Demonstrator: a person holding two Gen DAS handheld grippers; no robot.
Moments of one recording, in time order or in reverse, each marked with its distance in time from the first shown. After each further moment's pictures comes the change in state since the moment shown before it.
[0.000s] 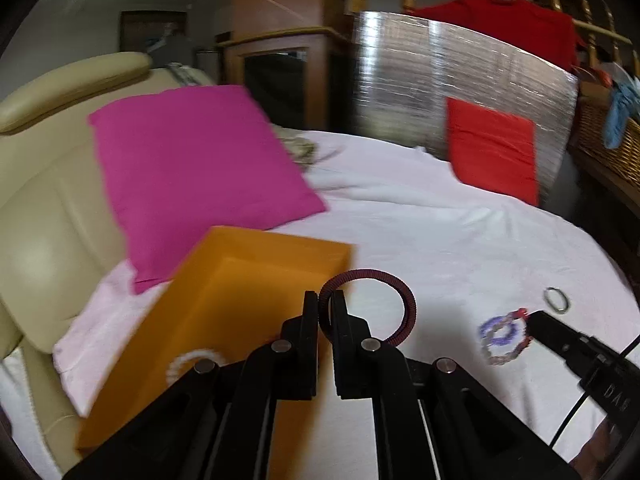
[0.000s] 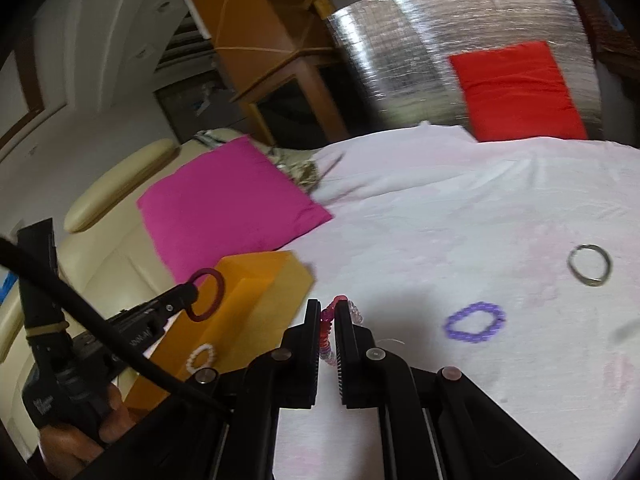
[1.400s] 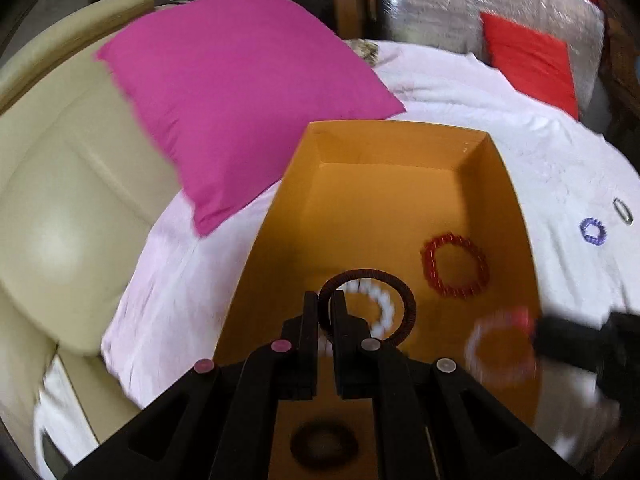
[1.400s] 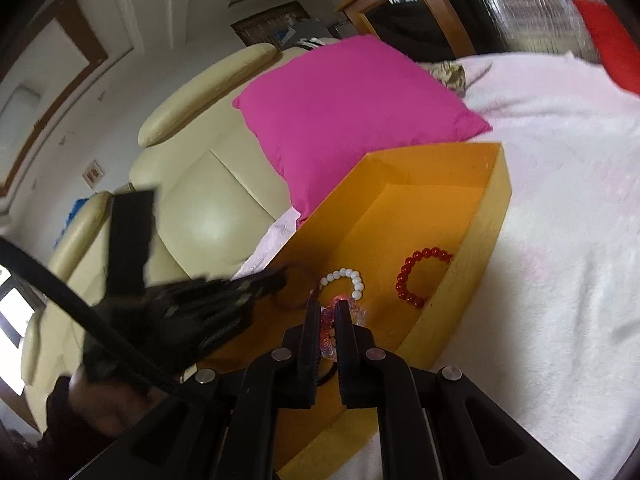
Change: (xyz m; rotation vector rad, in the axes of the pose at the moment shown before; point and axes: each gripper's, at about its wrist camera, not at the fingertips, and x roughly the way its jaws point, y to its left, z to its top) left arm 0.076 0.103 -0.021 0.152 0.311 0.046; right arm 0.102 0.116 -0.057 -0.074 0.280 0.345
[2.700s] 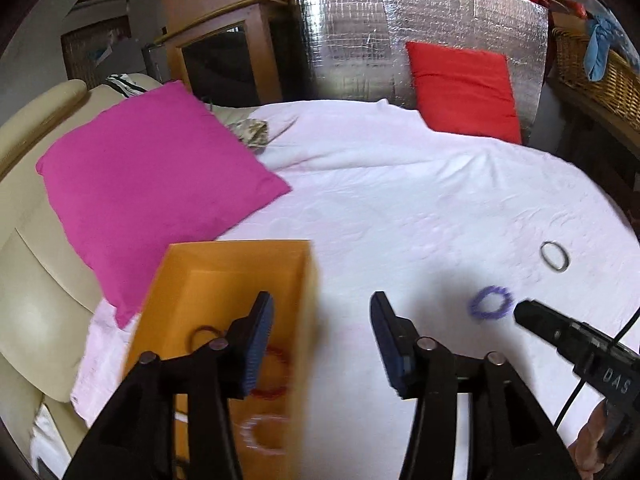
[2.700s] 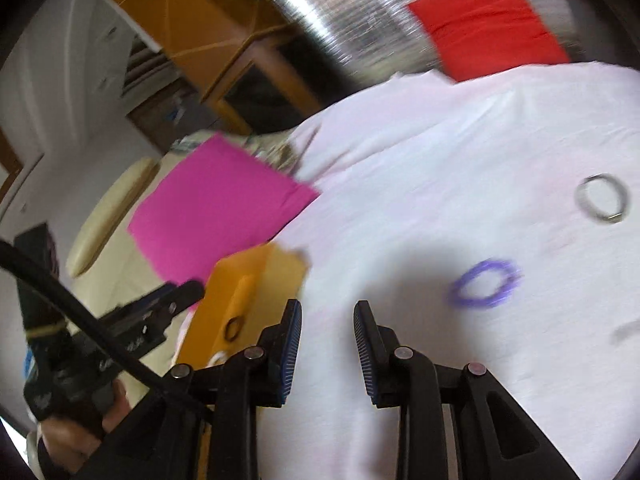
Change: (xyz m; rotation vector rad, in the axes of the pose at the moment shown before) left arm -0.069 -0.161 0.061 0.061 -0.154 -0.092; right arm -0.158 -0.127 0.016 0.325 -0.242 -0.309
